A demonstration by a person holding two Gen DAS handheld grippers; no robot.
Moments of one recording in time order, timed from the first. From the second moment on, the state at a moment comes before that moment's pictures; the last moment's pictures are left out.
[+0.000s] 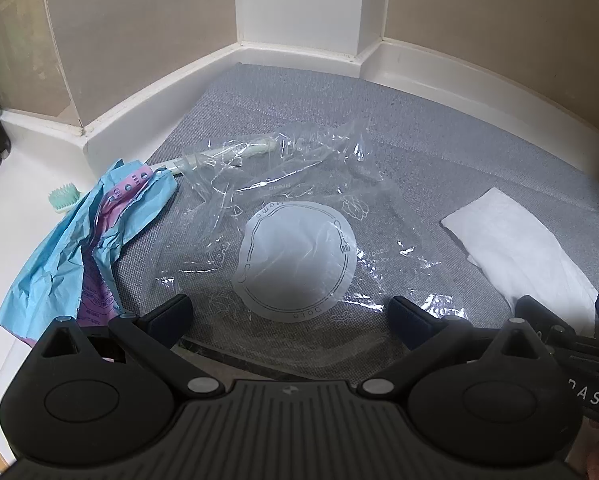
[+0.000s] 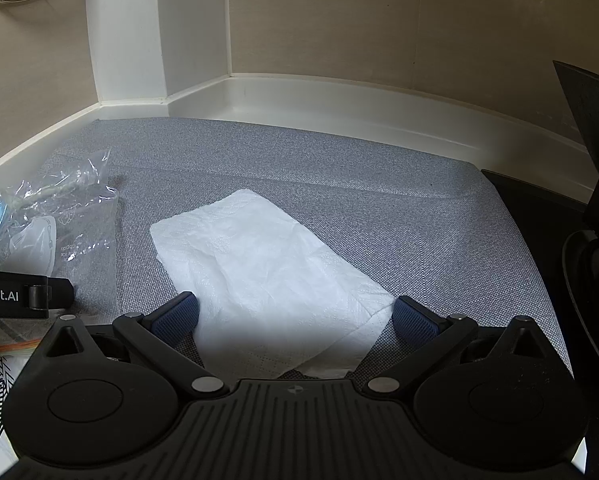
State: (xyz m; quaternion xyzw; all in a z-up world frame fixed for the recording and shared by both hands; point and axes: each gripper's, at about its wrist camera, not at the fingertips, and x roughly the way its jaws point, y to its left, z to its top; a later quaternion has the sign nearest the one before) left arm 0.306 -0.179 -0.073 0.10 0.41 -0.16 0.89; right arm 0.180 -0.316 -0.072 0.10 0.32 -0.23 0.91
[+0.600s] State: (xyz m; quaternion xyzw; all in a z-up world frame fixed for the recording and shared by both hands) left arm 0.307 -0.180 -0.076 0.10 0.41 -0.16 0.89; right arm 0.181 -0.316 -0.071 0.10 0.32 -0.23 0.91
